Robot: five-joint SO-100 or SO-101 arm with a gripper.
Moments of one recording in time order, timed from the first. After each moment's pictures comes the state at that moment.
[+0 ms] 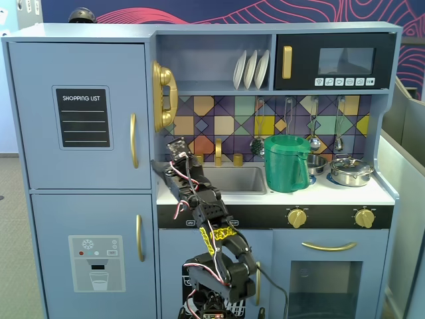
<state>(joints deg) -31.5 167.3 132.8 24.1 -107.4</state>
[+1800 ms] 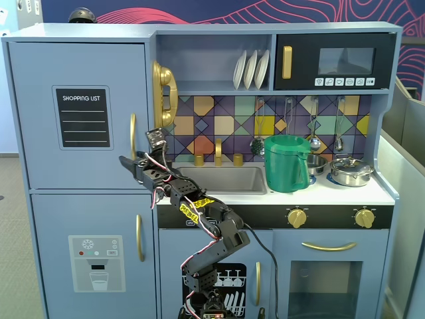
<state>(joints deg) -41.2 134.5 124.8 -1.1 -94.1</state>
